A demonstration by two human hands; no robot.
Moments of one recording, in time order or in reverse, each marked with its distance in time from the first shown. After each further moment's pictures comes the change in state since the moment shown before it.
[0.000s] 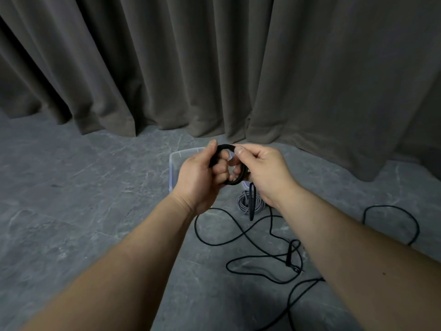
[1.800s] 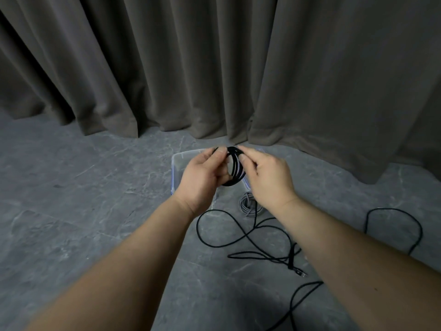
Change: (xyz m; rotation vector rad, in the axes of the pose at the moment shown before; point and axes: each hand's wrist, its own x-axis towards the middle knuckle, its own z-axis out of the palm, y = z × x) left_hand 0.011 -0.009 -0.020 0.205 -0.035 0.154; right_hand -0.007 0.007 -0.004 -0.839 0.187 -0.365
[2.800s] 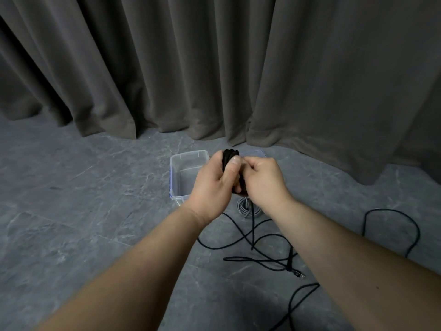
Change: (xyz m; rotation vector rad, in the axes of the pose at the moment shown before) left_hand -0.006 -0.012 0.009 0.495 -0.012 0.261; right_hand 0.000 -0.007 0.005 0.479 -0.164 0.301
